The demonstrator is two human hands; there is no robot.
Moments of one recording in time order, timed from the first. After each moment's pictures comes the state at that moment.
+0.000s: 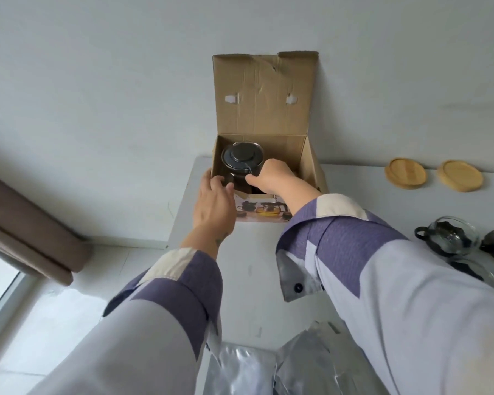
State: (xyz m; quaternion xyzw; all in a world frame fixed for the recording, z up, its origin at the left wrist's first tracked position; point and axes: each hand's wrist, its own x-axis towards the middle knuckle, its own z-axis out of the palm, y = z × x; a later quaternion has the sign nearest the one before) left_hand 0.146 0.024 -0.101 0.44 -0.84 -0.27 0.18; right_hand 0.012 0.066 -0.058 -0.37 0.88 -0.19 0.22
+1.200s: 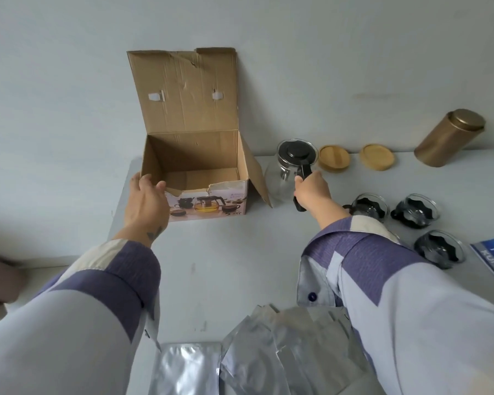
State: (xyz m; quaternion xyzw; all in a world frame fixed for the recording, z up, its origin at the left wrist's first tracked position) left_hand 0.135 0.024 -0.101 0.48 -0.80 -0.31 0.16; right_hand -0.083 0.228 -0.090 -0.05 0.92 -0.36 0.16
